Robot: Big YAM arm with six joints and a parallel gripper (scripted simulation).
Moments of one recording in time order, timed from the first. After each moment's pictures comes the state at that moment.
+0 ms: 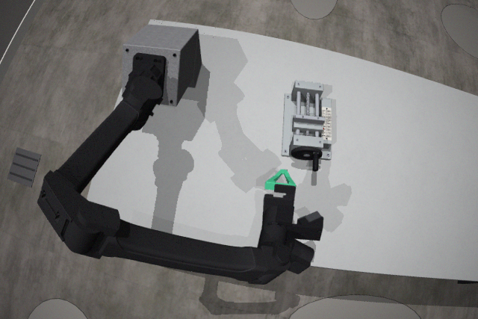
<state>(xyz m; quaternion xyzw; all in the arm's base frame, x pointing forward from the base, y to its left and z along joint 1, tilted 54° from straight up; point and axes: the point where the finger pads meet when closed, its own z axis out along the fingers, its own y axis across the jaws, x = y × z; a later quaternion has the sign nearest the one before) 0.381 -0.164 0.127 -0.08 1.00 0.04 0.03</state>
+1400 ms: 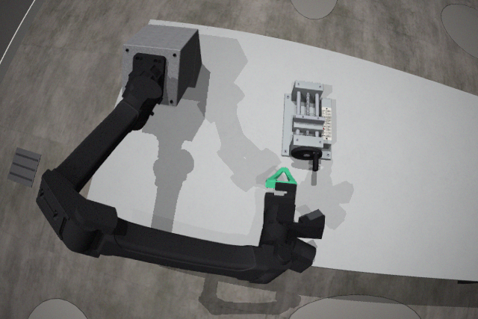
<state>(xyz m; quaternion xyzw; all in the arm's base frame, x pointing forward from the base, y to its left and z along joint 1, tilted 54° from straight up) 0.381 -0.155 0.131 -0.08 1.00 0.04 0.02</state>
